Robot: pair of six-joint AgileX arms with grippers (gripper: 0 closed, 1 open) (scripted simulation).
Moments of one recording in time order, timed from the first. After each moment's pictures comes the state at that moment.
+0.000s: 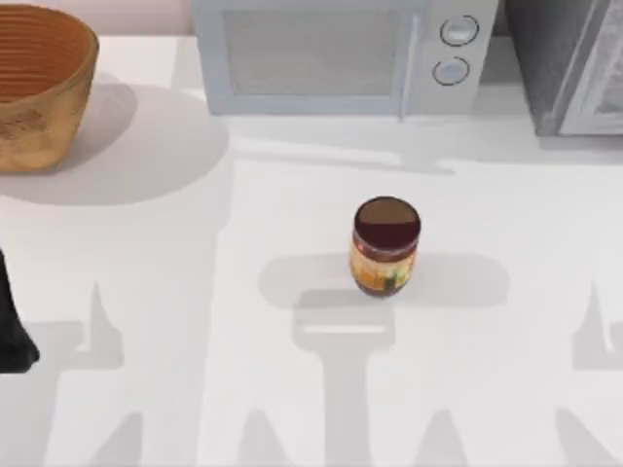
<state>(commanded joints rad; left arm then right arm) 0.00 0.00 0.00 0.00 0.00 0.00 0.00 0.00 0.00 0.00 0.00 0.00</state>
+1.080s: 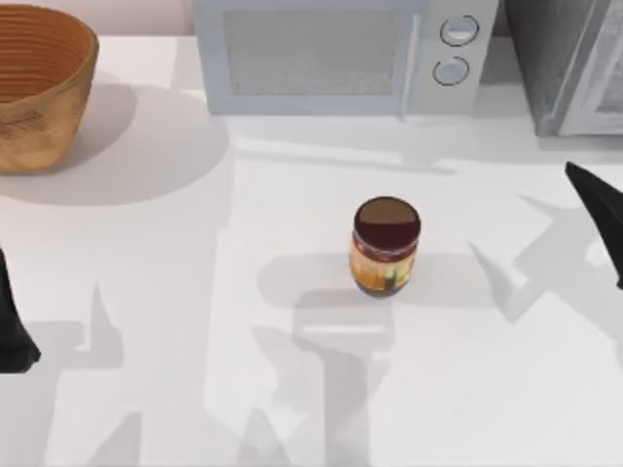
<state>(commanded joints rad) 0.00 0.00 0.00 0.00 0.00 0.00 0.09 0.86 0.42 0.39 -0.60 -0.19</state>
